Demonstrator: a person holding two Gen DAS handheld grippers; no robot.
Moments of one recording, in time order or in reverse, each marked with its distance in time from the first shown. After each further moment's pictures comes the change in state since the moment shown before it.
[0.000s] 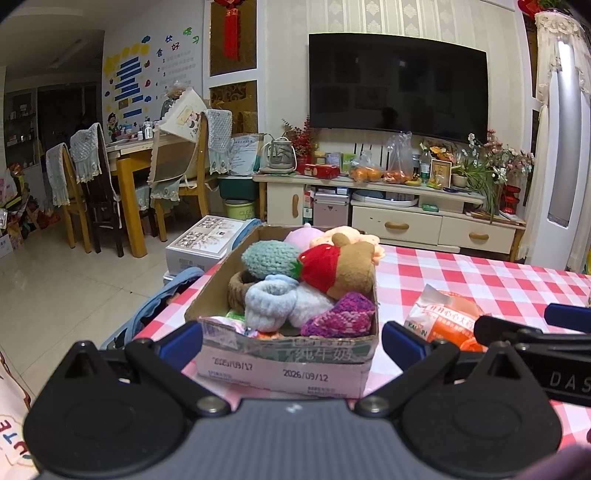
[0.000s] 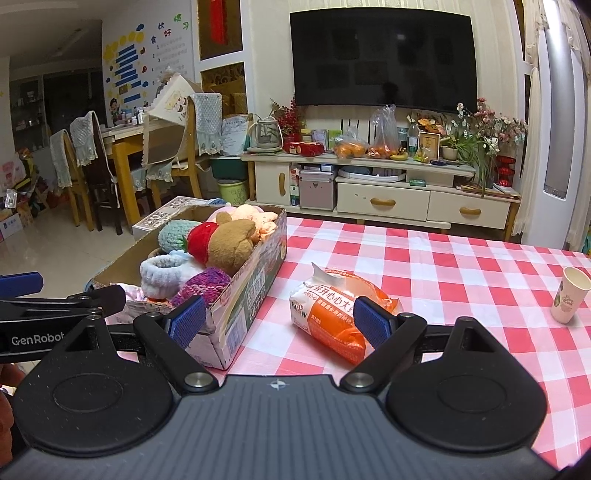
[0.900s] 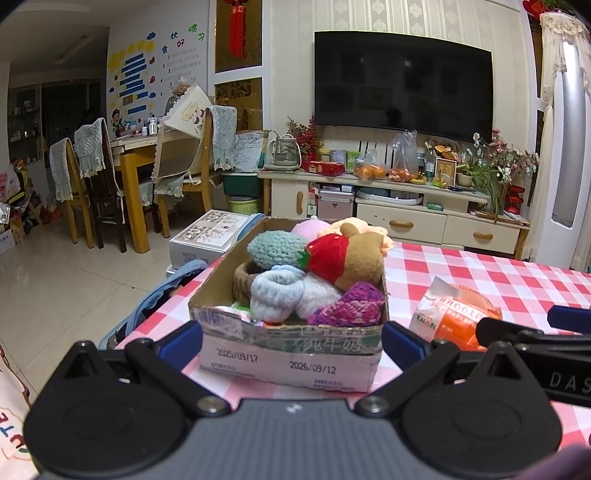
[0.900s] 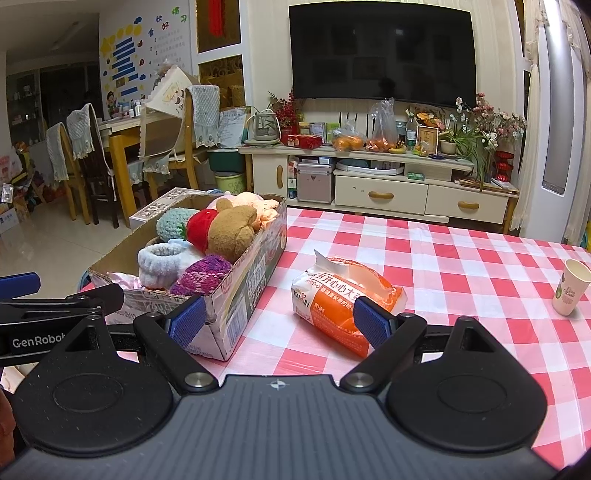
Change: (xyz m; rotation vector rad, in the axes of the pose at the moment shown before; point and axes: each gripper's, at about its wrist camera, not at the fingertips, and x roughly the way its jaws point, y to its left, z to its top) left arm 0.003 0.005 -0.011 -0.009 0.004 0.010; right arm 0.002 0.004 -0.006 -0.003 0.022 -0.010
